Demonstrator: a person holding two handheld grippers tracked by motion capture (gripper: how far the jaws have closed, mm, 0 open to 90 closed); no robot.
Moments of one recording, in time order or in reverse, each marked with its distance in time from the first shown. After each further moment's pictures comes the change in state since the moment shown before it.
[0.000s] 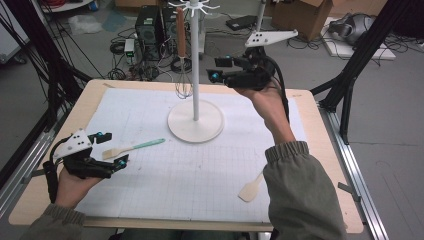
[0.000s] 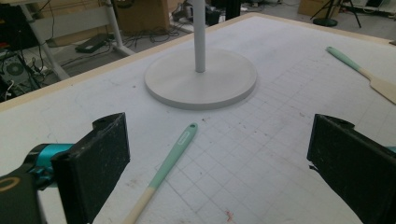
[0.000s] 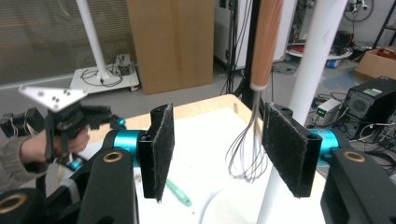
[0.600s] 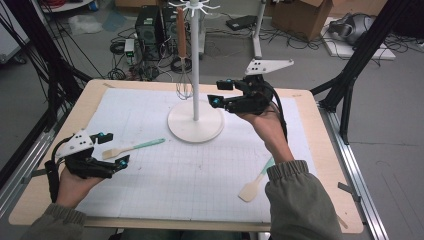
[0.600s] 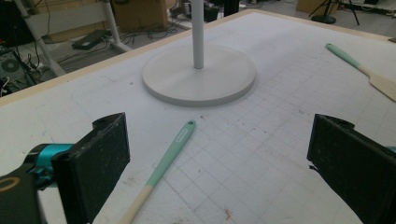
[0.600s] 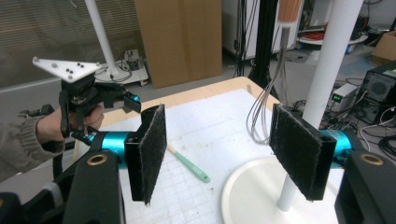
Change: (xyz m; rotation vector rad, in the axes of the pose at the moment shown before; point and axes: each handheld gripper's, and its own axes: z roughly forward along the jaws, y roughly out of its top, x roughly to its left) left arm 0.001 -0.002 0.003 0.020 -0.010 -0.003; right arm 0.013 -0.050 0.002 0.020 0.026 0.047
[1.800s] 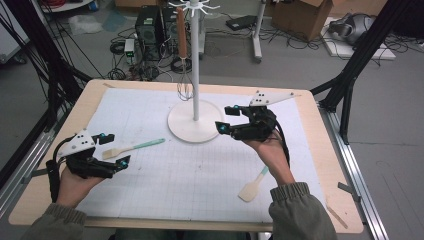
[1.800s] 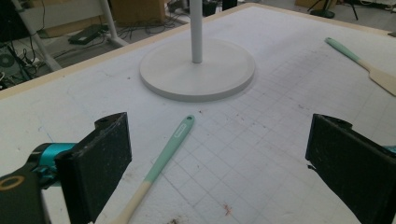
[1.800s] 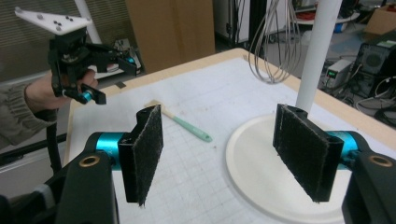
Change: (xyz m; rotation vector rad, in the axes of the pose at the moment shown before) left arm 0.001 -0.001 0.002 0.021 -0.007 0.003; right arm 0.010 -0.068 -0.008 0.035 -0.044 0.045
